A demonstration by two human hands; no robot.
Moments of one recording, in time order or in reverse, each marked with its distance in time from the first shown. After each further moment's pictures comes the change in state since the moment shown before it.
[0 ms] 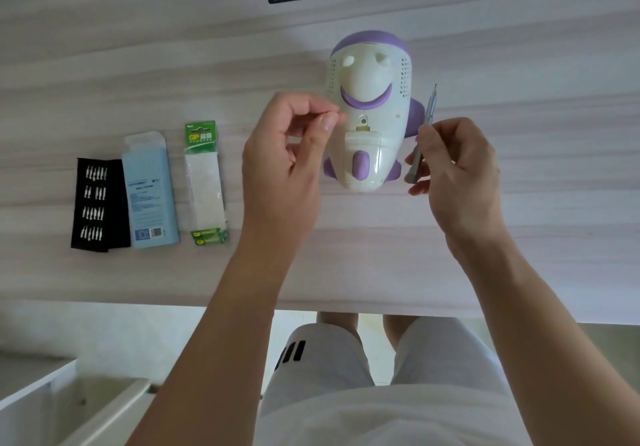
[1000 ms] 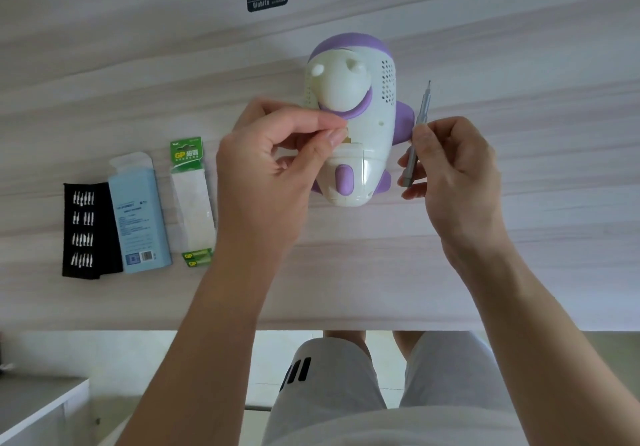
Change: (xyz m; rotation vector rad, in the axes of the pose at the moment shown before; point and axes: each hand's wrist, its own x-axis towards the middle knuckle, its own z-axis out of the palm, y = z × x) left_hand 0.012 0.010 0.001 0.043 -0.087 -0.023; right_hand 0.006 0.003 0.002 0.081 0.013 0.024
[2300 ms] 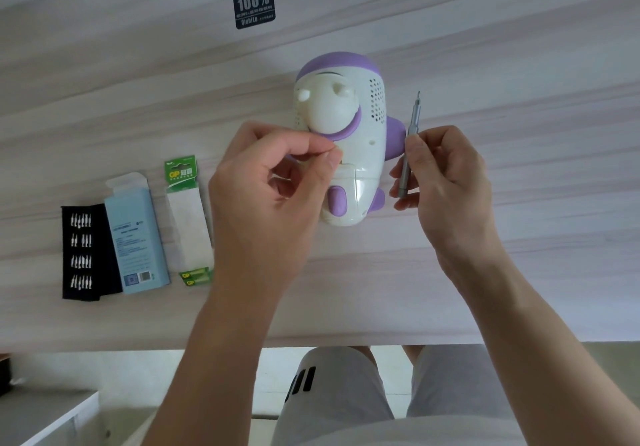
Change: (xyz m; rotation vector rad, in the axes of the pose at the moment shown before) left_hand -0.002 0.004 0.005 0.181 0.018 0.027; right_hand 0.007 0.001 0.000 0.045 -0.011 0.034
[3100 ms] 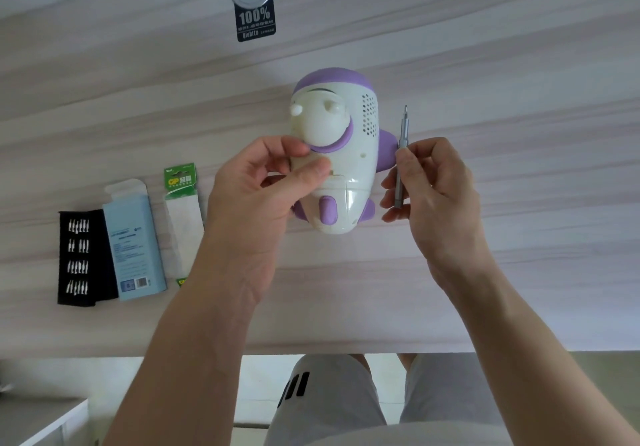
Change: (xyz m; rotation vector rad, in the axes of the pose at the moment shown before) left_hand 0.014 -0.002 0.000 -0.562 -0.102 -0.541; right_hand -0.001 -0.003 0.001 0.018 -0.038 0.014
